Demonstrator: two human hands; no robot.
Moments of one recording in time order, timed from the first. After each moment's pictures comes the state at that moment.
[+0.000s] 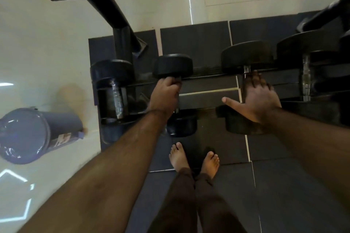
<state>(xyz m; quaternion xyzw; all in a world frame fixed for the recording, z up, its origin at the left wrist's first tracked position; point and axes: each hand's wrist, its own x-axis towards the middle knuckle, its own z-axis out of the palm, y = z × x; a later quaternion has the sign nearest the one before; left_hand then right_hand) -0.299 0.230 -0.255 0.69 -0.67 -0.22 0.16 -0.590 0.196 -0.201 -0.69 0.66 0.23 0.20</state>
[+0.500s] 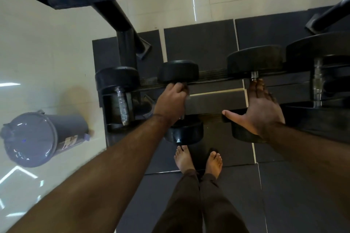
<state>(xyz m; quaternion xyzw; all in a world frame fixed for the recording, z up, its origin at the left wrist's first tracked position) -0.286 0.219 -0.263 0.60 -0.78 -0.18 0.08 -0.571 0.209 -0.203 -0.69 0.67 0.20 0.19</state>
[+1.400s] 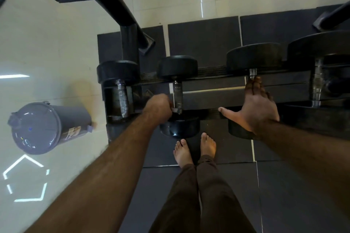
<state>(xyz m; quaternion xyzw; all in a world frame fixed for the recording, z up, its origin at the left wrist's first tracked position) -0.276 0.230 -0.231 0.72 -0.56 -0.39 -0.15 -0.570 0.210 -0.202 -0.69 0.67 0.20 0.18</state>
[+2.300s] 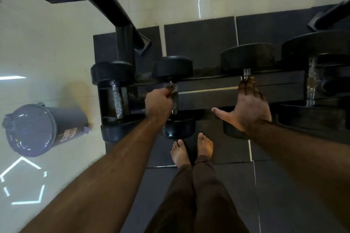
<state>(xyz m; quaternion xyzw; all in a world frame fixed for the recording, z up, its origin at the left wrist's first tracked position) -0.301 0.232 -0.233 0.80 -0.51 -0.31 0.08 -0.569 0.211 -0.205 -0.70 0.66 0.21 0.18</state>
